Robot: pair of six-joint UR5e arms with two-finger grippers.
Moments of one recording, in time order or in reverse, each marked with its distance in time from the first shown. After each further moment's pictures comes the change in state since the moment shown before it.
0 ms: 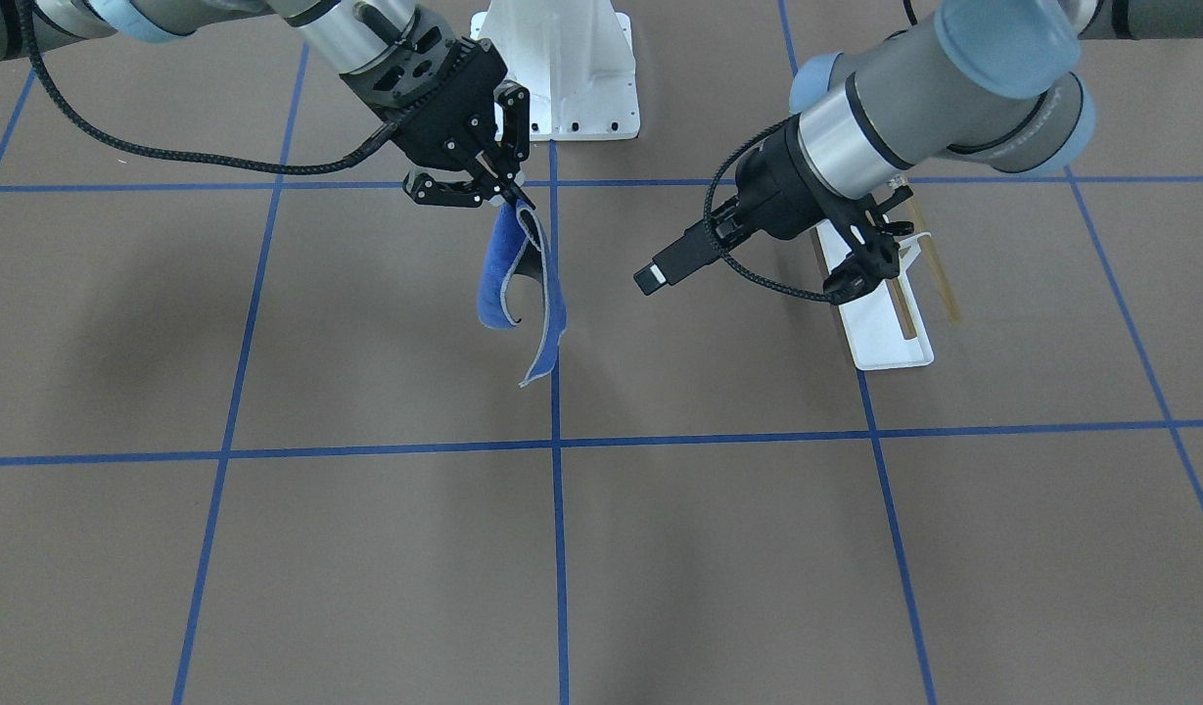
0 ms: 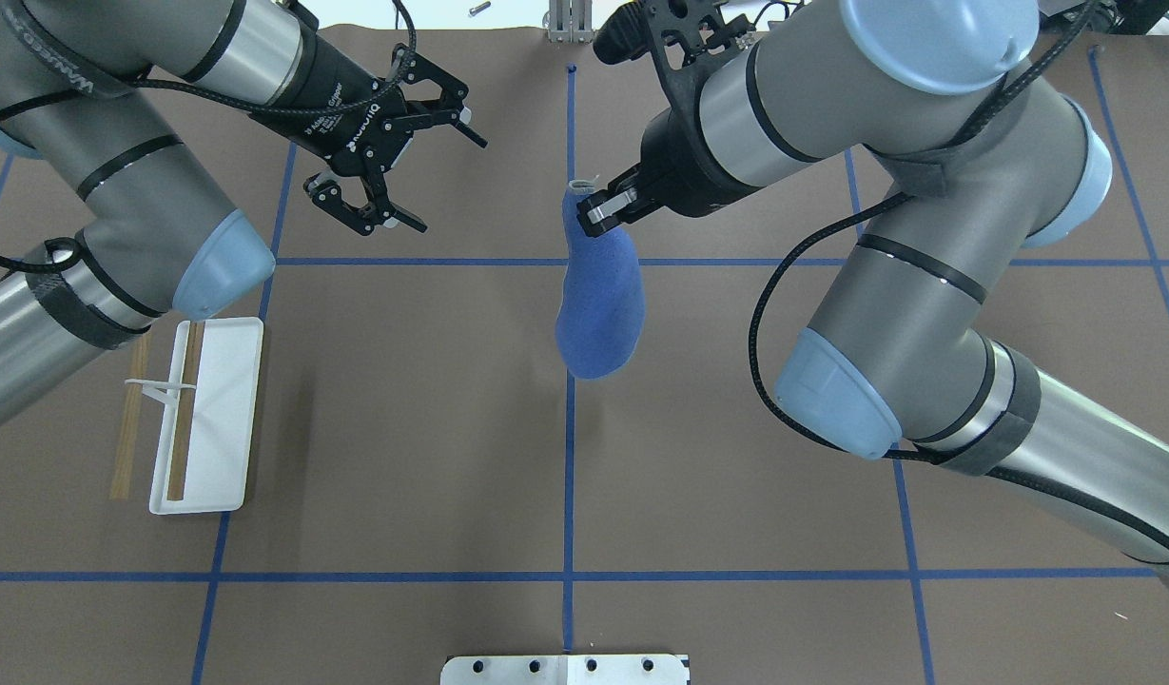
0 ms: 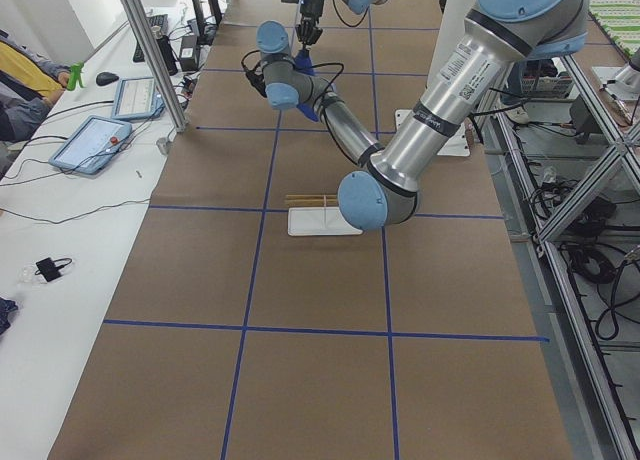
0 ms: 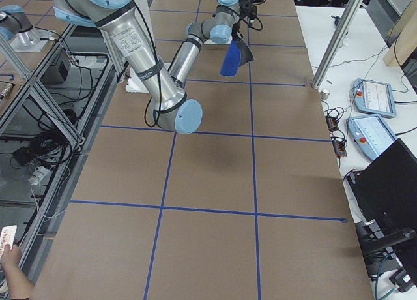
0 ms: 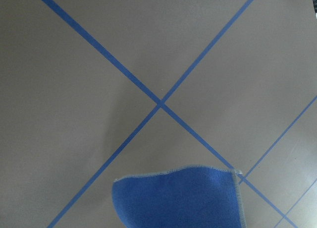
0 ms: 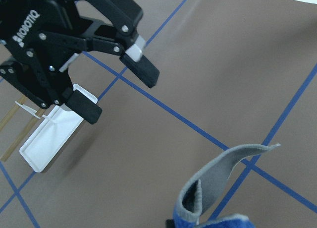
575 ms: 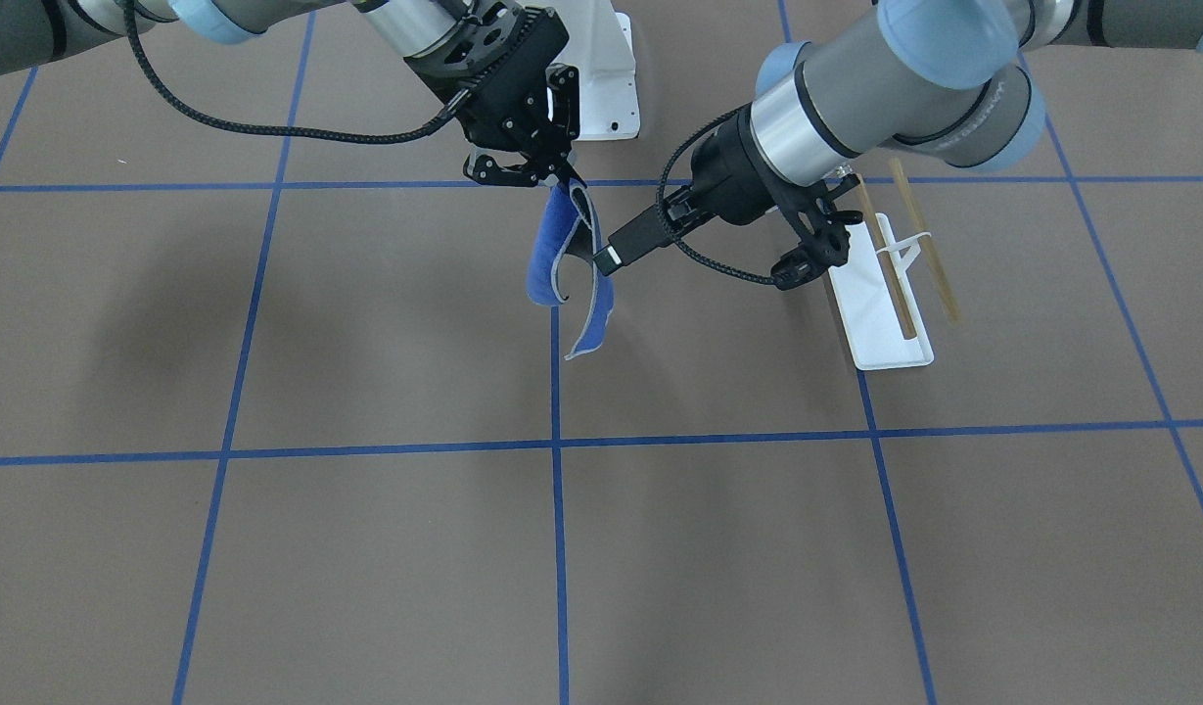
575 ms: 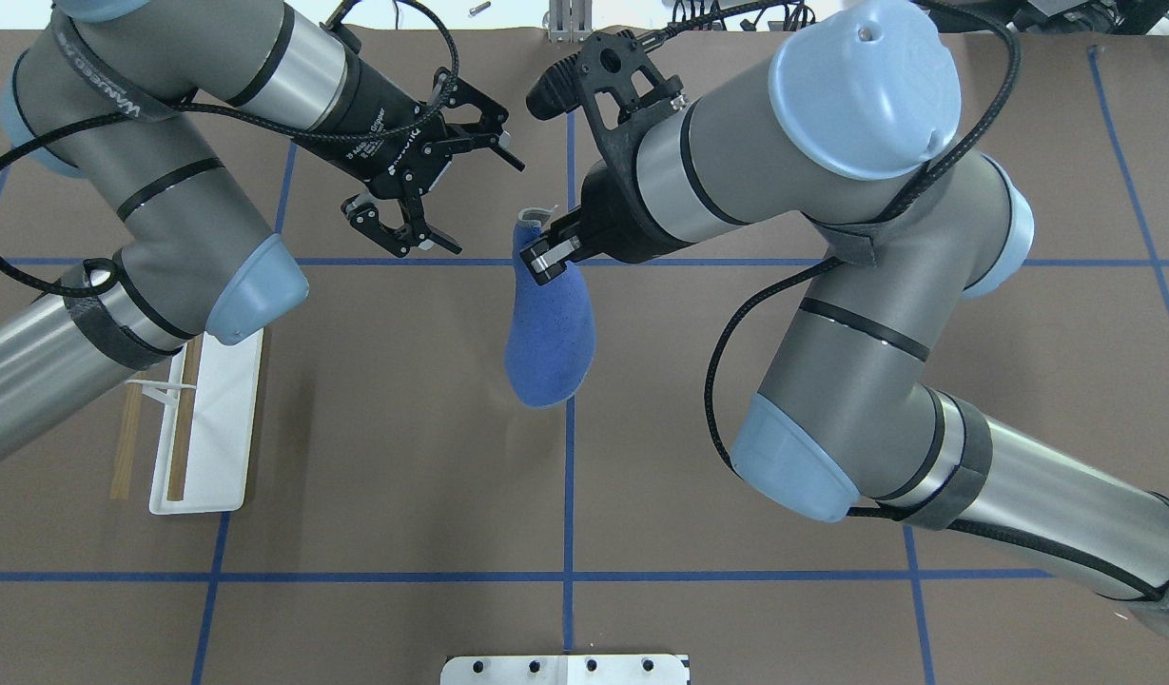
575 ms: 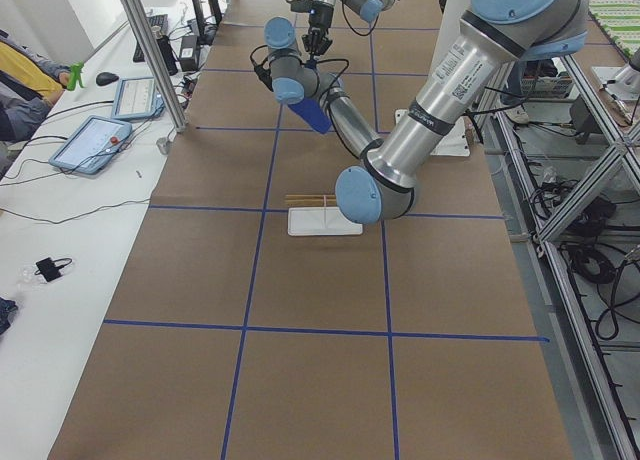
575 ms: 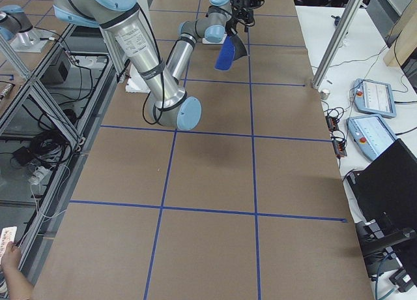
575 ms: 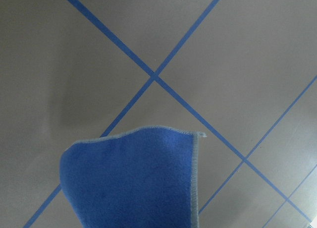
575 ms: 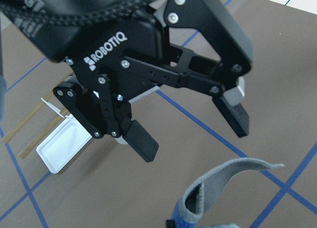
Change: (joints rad) left arm 0.049 -0.026 -0.001 0.004 0.023 0.000; right arm -0.090 0.016 -0.007 0.067 -0.099 -0.044
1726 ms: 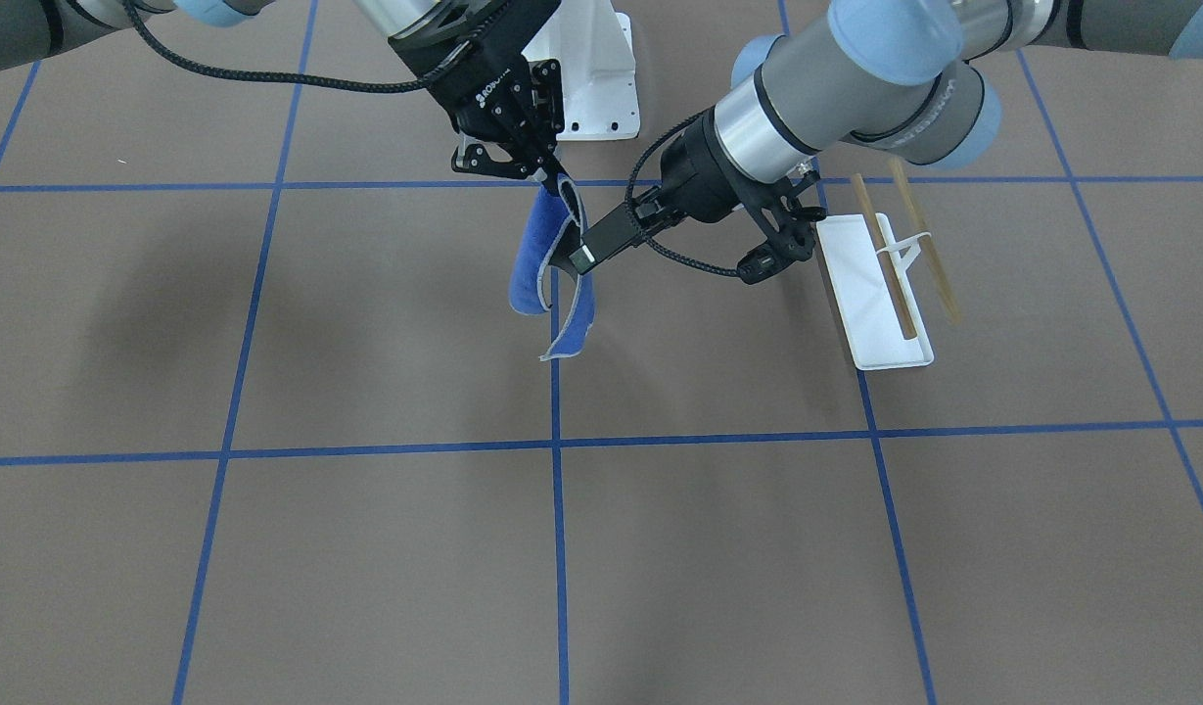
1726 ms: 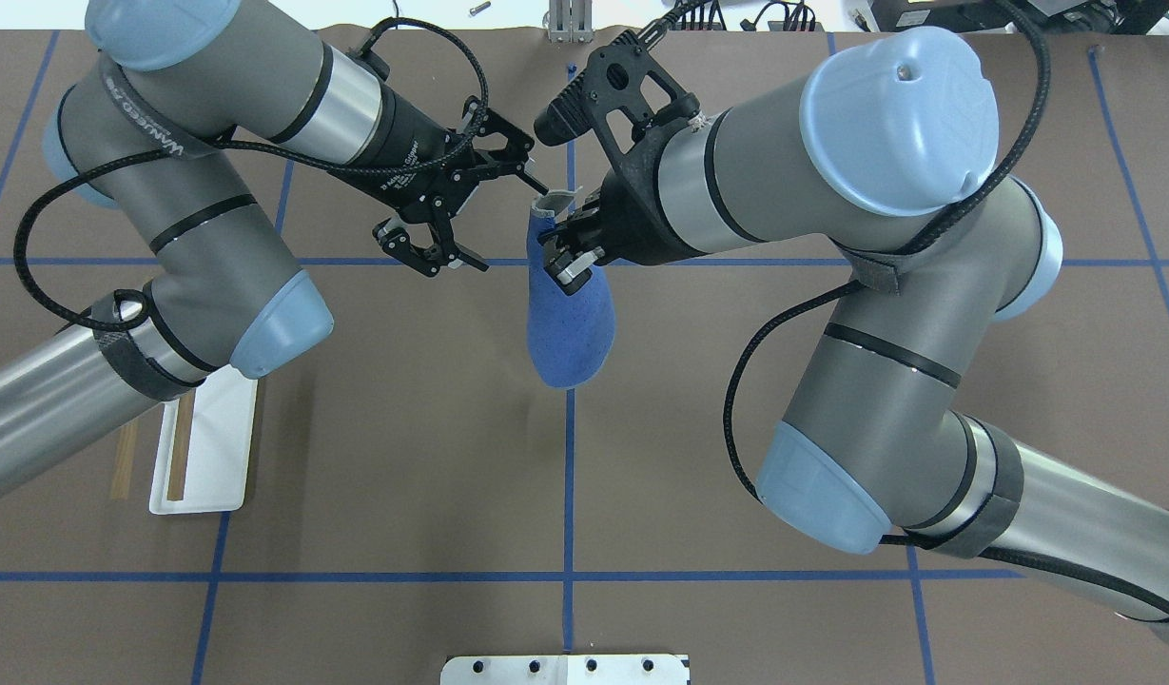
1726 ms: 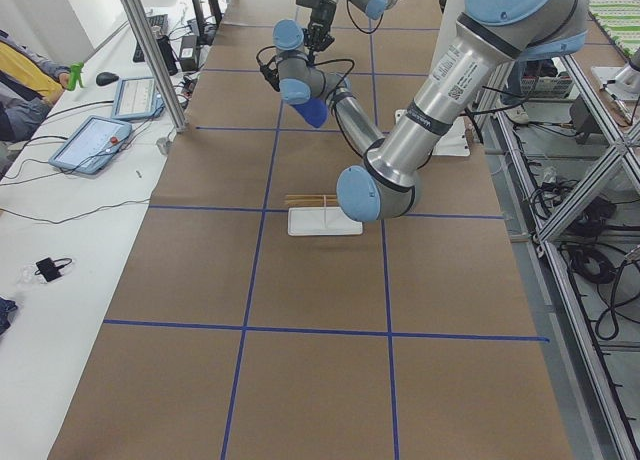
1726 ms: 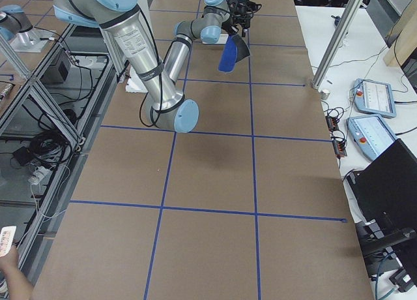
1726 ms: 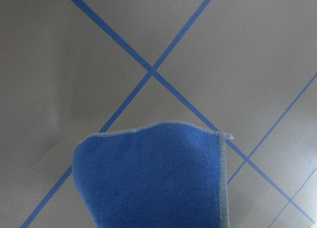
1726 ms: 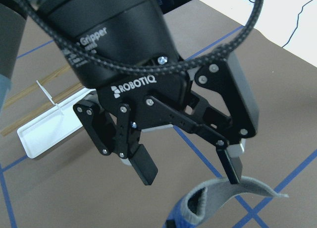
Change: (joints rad) left arm 0.052 -0.005 -0.005 -0.003 0.080 0.004; right arm -0.011 -0.035 0.063 -0.016 -0.095 -0.192
